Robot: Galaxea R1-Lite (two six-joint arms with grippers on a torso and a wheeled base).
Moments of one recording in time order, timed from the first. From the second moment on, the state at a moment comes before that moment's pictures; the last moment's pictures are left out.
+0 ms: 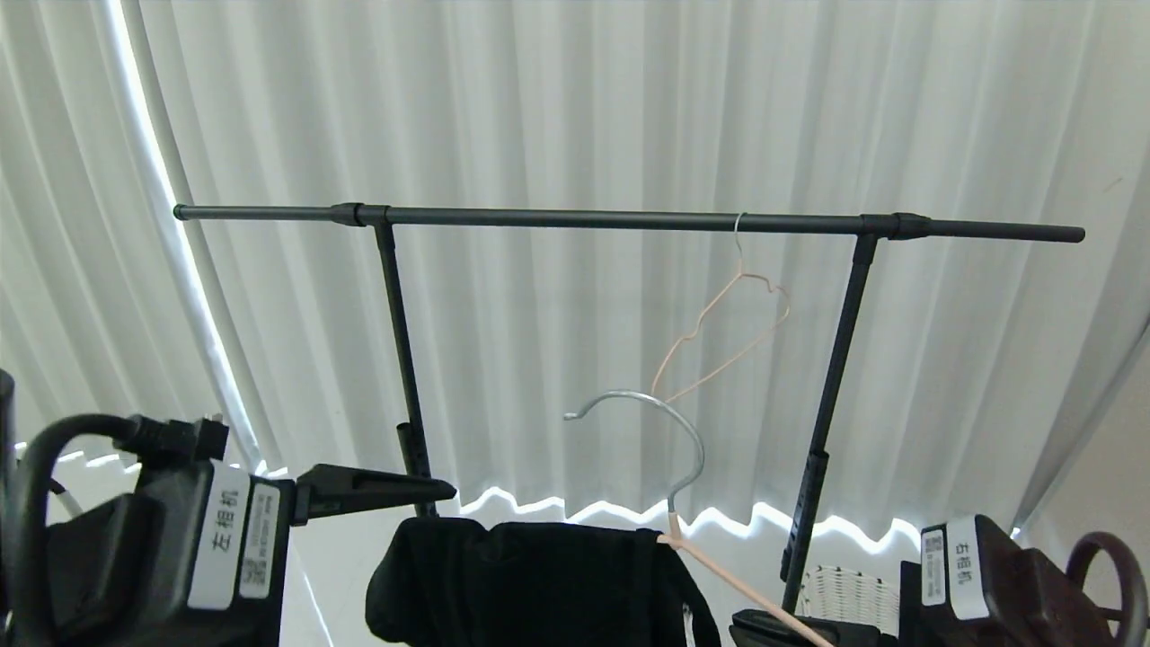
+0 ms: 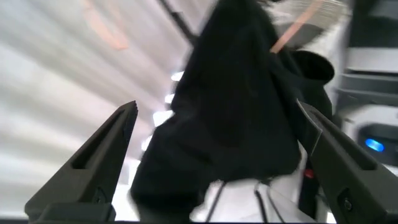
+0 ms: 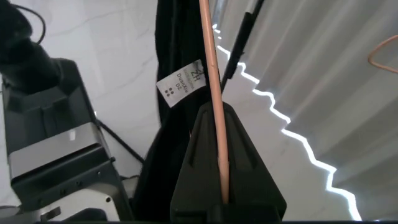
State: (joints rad) left arm -0.68 1.11 -0.63 -0.02 -0.41 0.57; right arm 1.17 1.37 -0.33 -0.80 -0.03 0.02
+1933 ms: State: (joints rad) left arm -0.73 1.26 -0.56 -0.07 -0.51 0.51; right arm 1.31 1.37 -0.35 -0.81 -0.03 -0.09
